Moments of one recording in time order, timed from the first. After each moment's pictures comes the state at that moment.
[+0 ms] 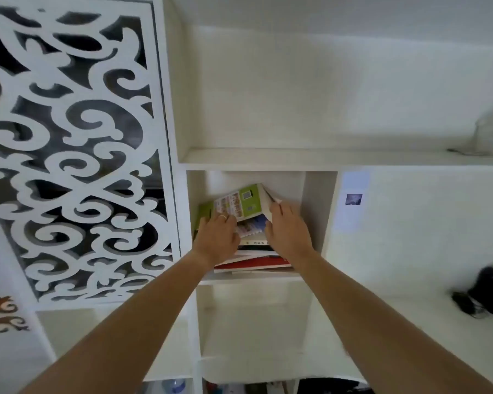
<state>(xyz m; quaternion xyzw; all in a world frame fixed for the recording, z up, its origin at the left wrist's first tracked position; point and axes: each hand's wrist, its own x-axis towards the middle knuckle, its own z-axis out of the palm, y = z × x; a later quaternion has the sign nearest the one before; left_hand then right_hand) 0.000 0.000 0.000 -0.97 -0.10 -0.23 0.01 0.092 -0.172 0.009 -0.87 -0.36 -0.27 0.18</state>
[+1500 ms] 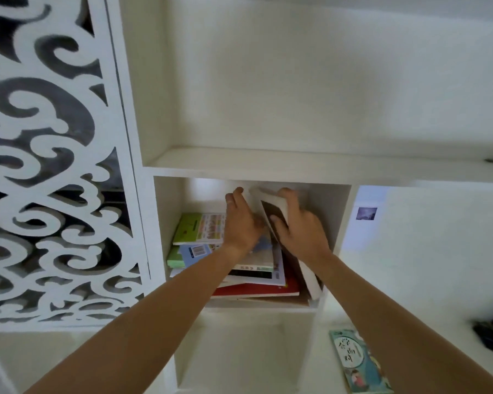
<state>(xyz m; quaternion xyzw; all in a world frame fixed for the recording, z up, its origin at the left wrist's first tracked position) 0.147 -0.031 0.006 -0.84 -0.13 -0.37 -0.37 0.208 -0.177 0.011 -0.80 -0.43 -0.28 0.33</state>
